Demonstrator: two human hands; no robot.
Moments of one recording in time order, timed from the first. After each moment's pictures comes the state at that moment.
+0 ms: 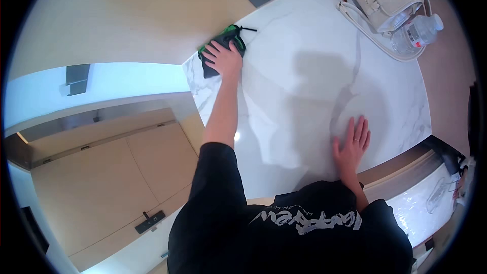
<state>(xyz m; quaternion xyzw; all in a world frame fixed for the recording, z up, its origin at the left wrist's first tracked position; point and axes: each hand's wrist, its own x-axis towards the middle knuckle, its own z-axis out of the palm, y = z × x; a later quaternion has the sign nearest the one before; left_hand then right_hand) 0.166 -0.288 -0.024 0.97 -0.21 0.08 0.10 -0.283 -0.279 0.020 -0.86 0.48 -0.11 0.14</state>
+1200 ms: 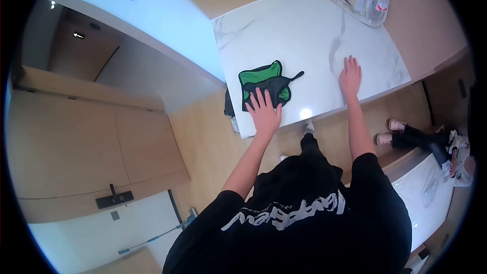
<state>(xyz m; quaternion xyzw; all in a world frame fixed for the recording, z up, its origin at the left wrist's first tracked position) -0.152 0.009 -0.005 0.91 -0.38 0.06 0.12 -0.291 -0.297 -0.031 -0.86 0.44 -0.25 0.08</state>
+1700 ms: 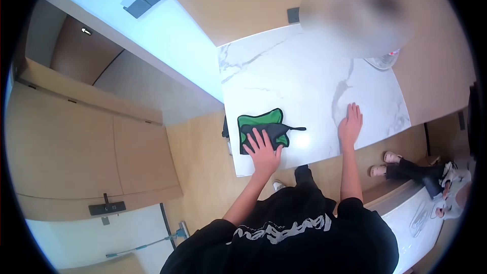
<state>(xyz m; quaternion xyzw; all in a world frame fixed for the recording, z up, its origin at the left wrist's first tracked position) -0.154 0.002 0.002 0.94 -0.34 0.02 0.09 -0.291 -0.280 -0.021 -0.85 0.43 -0.27 0.12</state>
